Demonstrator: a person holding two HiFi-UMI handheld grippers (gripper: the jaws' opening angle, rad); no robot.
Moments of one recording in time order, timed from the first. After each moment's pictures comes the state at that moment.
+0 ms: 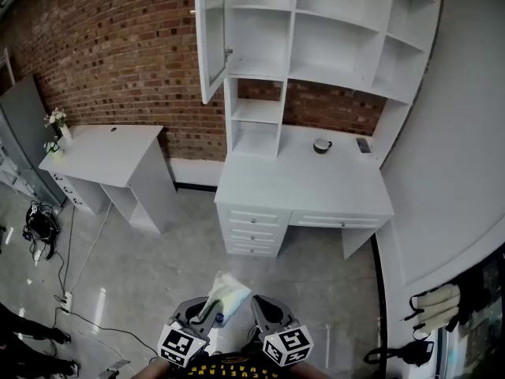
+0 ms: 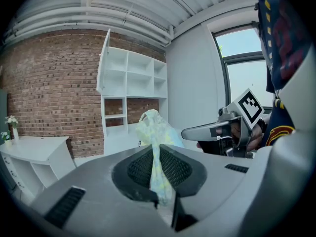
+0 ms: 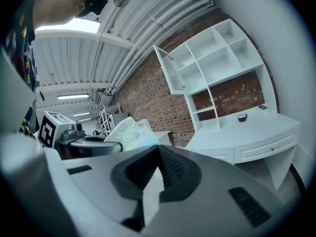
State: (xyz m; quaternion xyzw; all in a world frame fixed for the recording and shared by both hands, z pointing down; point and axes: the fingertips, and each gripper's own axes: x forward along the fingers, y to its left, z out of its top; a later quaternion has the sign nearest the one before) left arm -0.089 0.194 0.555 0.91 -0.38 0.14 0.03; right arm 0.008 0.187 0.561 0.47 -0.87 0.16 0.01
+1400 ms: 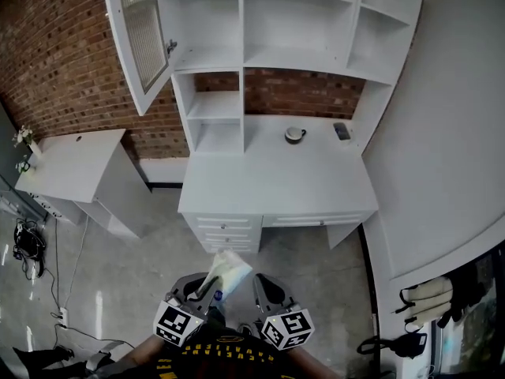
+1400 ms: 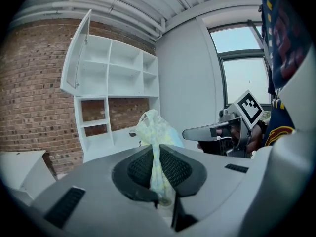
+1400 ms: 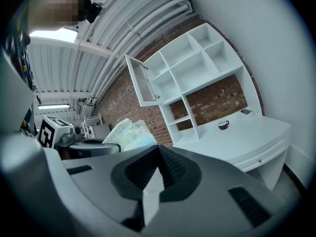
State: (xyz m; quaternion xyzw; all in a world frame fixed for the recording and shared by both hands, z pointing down) left arm 0.046 0.035 0.532 0.94 -0.31 0.15 0.01; right arm 0.148 0.045 0.545 0.55 -0.82 0.17 -0.04
